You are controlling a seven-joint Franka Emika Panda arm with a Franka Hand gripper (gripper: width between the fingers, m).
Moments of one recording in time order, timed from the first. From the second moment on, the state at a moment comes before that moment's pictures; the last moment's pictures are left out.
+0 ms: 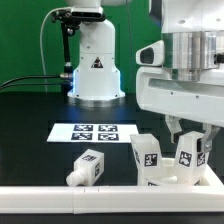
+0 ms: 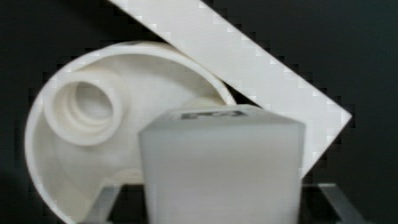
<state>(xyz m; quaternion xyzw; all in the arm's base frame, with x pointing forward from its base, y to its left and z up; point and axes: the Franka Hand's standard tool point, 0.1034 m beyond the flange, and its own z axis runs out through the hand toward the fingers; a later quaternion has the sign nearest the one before) 0.596 0.114 0.077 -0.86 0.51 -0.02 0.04</state>
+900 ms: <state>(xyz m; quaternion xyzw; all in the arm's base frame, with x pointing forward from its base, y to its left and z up) 0.600 0.114 0.078 -0.46 0.88 0.04 0.09</state>
